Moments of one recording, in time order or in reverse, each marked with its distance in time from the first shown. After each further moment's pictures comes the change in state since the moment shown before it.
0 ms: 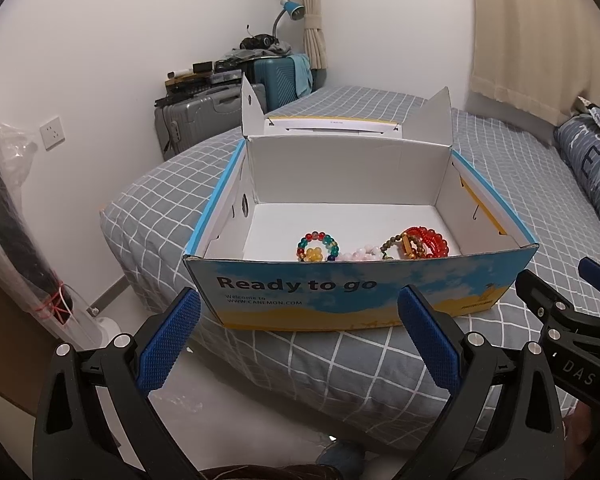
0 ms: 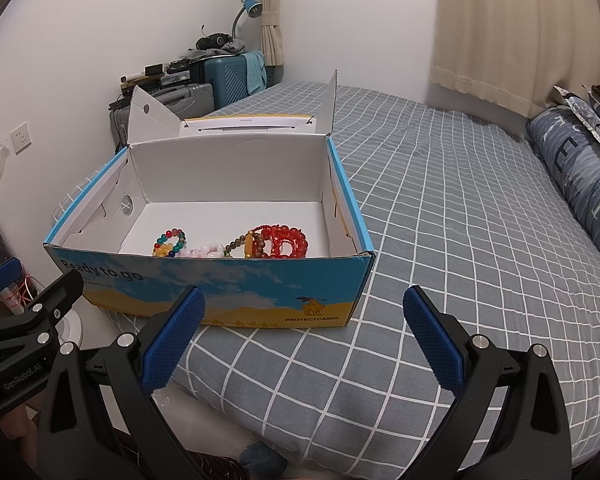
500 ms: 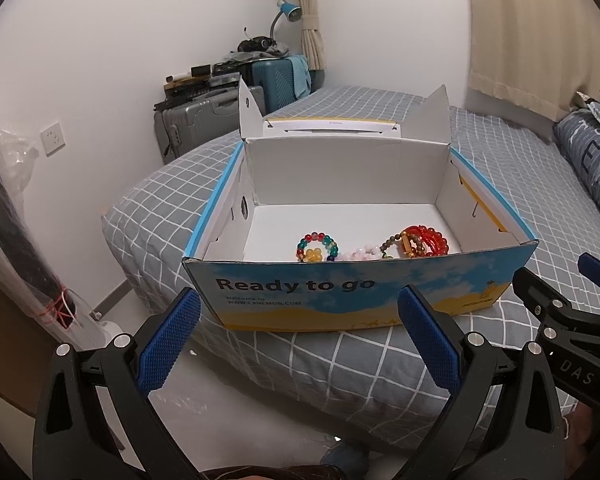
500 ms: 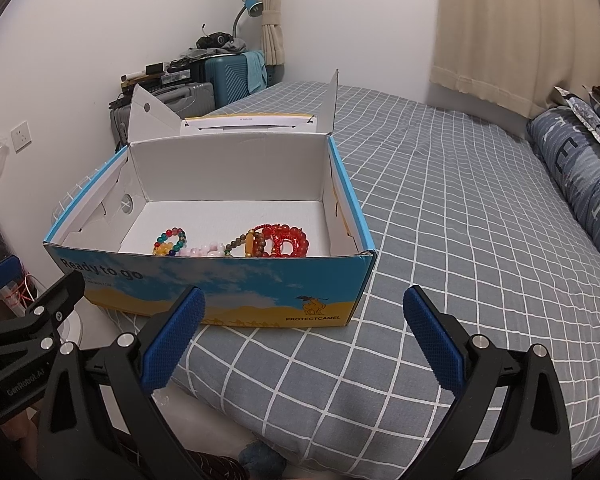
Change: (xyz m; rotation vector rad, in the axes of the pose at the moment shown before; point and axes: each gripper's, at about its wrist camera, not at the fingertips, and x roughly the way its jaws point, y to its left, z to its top) left arm -0.002 -0.004 0.000 0.017 -0.006 0.008; right arm 0.001 0.001 0.000 -0.005 0.001 -0.001
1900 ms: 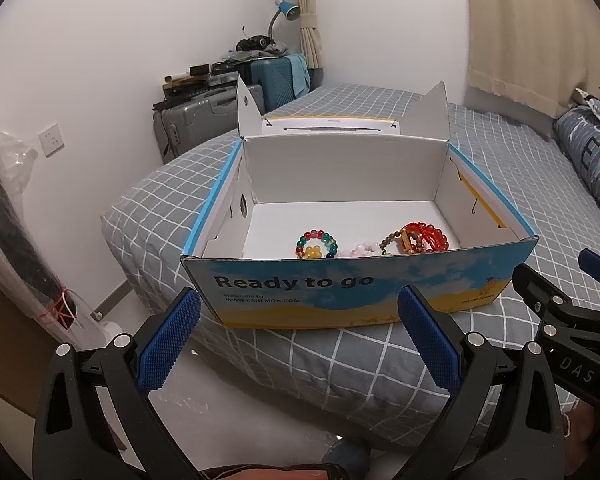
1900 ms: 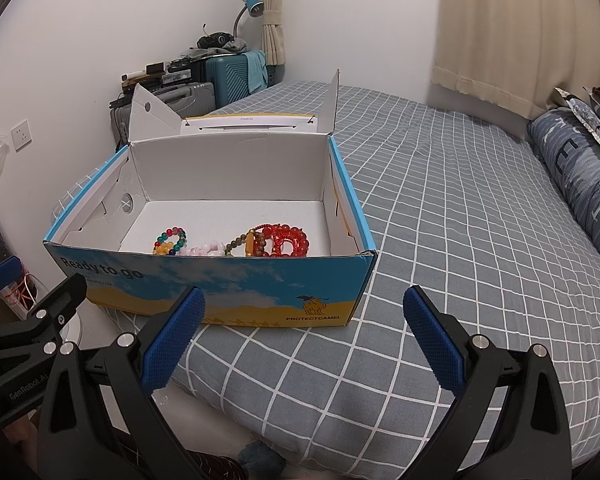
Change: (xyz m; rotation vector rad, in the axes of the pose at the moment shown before) left arm 0.001 -0.002 -0.003 0.010 0.006 0.005; right arm 0.001 0.001 -0.001 0.000 0.000 0.001
